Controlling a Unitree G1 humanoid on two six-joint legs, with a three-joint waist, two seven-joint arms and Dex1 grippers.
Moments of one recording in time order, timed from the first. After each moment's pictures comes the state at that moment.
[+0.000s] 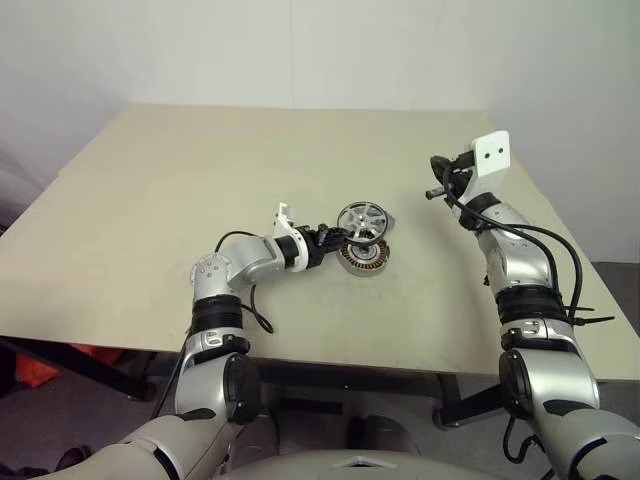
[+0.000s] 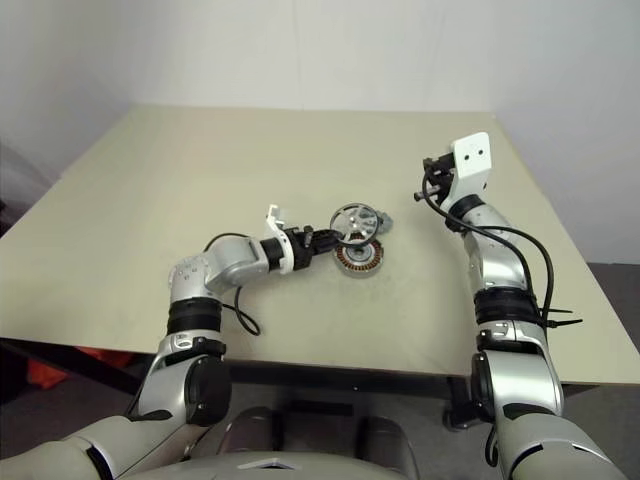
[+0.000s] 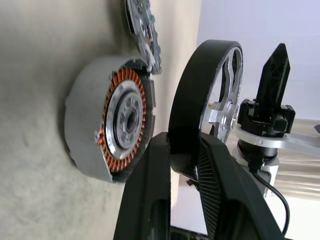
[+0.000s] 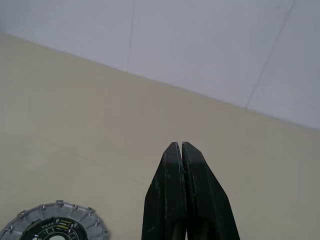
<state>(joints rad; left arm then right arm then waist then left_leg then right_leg) -0.69 -0.13 0.52 0.45 -1.37 1.26 0.42 -0.67 -0.43 -0.15 0.59 0.15 -0.07 0.46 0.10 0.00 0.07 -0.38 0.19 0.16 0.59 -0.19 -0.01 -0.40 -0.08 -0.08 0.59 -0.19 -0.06</state>
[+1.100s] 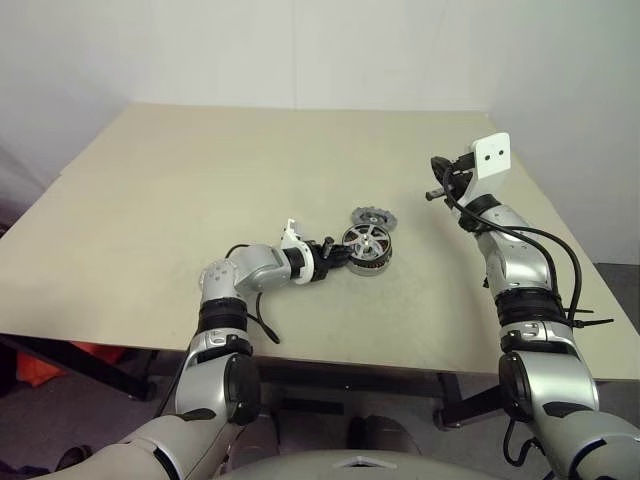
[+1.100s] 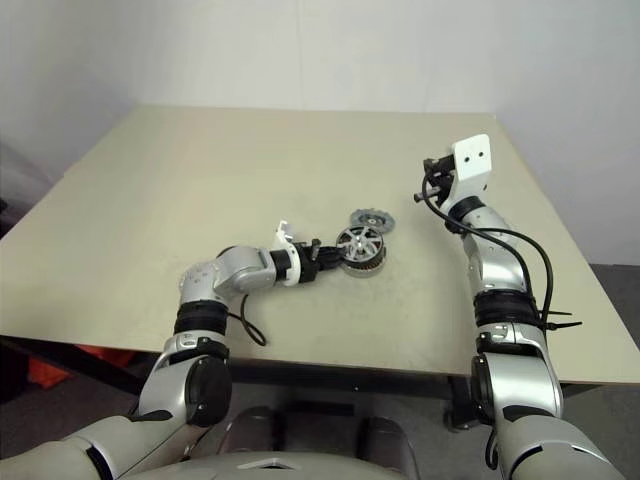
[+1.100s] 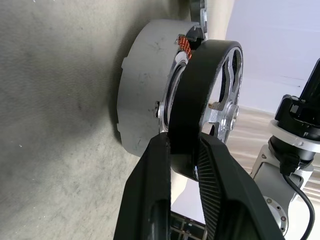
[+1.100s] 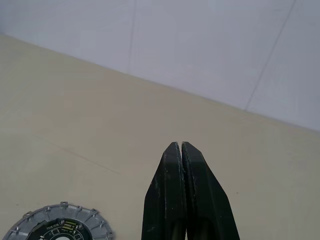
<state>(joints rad) -0.69 -0.13 0.50 0.55 -1.36 1.24 0.45 -0.66 -0.43 -0.15 0.58 0.16 -0.08 0.45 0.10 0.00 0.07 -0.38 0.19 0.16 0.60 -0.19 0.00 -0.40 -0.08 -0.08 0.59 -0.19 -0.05</state>
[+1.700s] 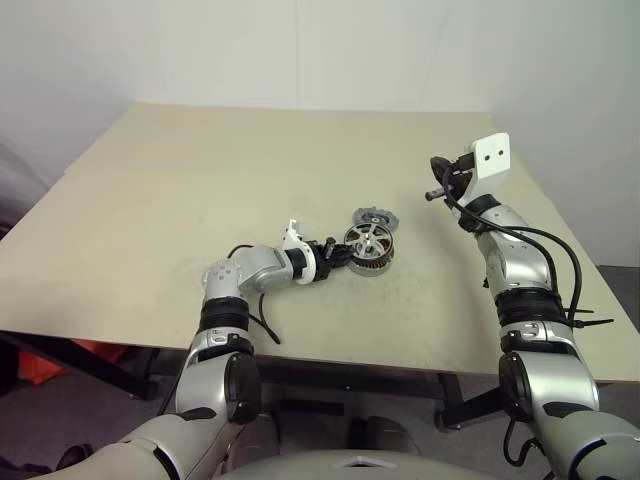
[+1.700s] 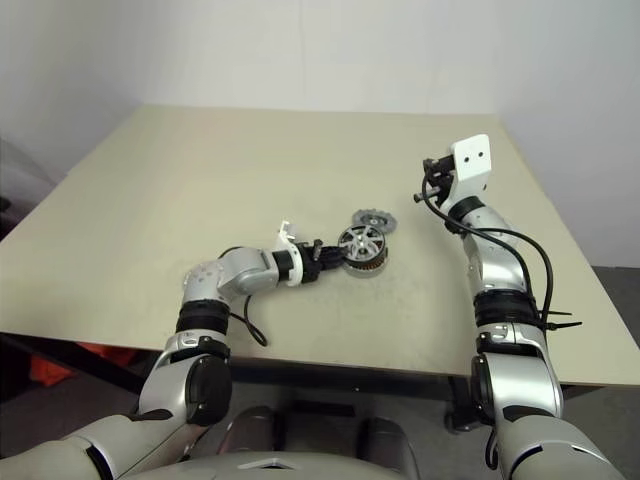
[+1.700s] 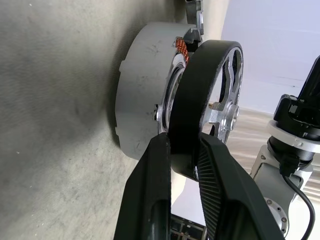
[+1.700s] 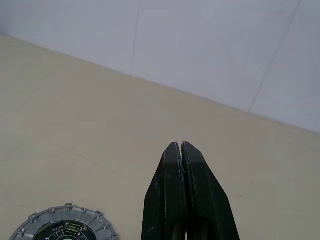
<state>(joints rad) -0.70 -0.13 0.48 0.58 -1.30 1.22 0.36 -0.66 -0.43 -0.15 0.58 0.16 -0.08 0.46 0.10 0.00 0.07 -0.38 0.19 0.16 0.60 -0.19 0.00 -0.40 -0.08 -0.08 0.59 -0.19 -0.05</state>
